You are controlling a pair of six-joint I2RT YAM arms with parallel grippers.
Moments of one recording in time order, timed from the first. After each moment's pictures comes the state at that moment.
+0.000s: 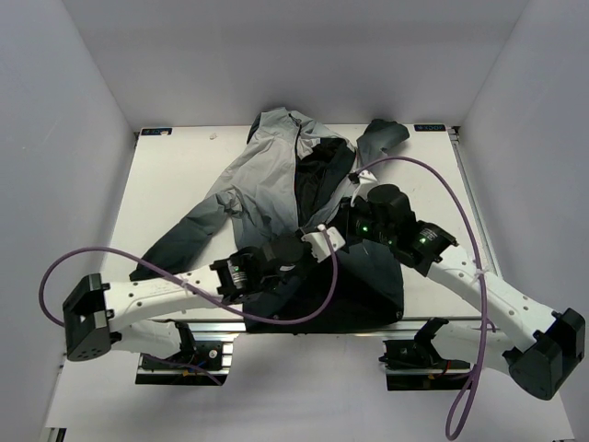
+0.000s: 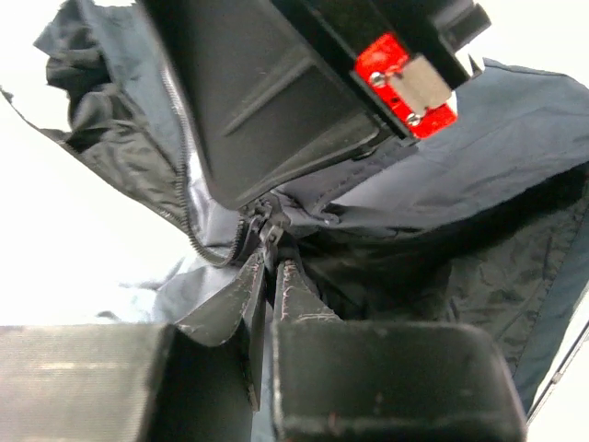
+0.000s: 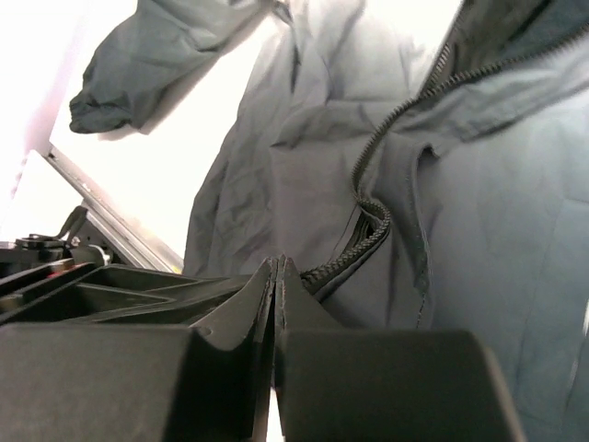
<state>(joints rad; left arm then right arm) -1.20 1.25 0.89 -0.03 -0.36 0.19 0.73 1.07 0.95 -0.38 -0.15 0.48</state>
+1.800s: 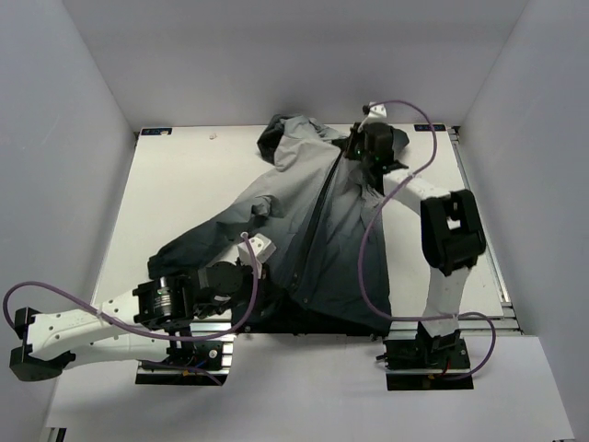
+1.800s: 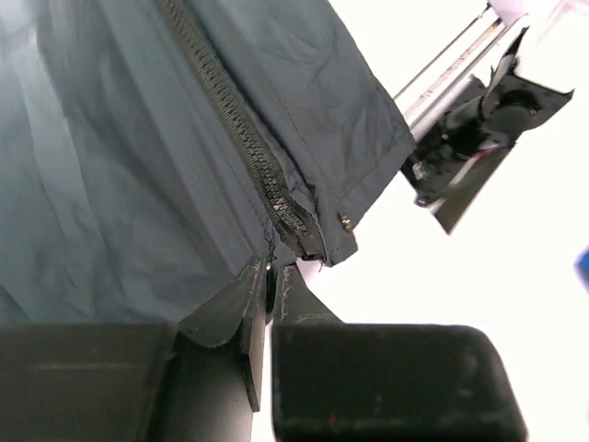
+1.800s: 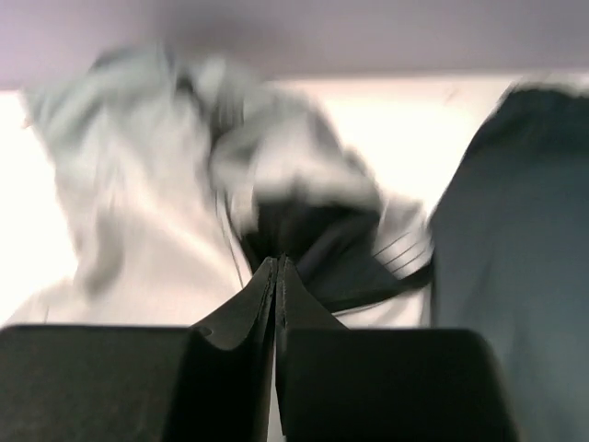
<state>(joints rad) -1.32 0.75 0.79 -0.52 -0.27 -0.54 0.34 1.93 1.33 0.33 0.02 0.27</state>
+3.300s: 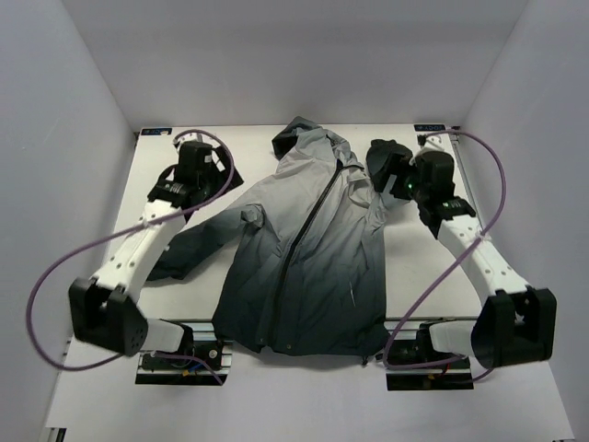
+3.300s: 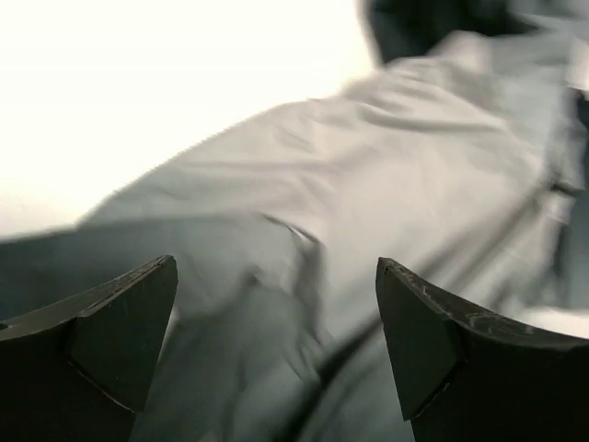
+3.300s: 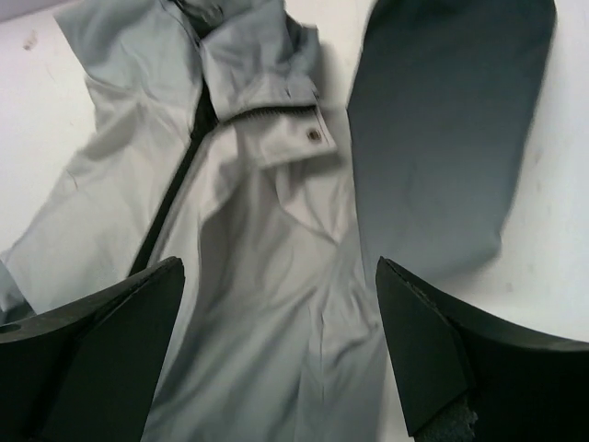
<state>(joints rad) -0.33 1.31 1.22 -0.56 -0.18 -0.67 0.18 1.29 0.98 -0.12 -0.09 0.34</state>
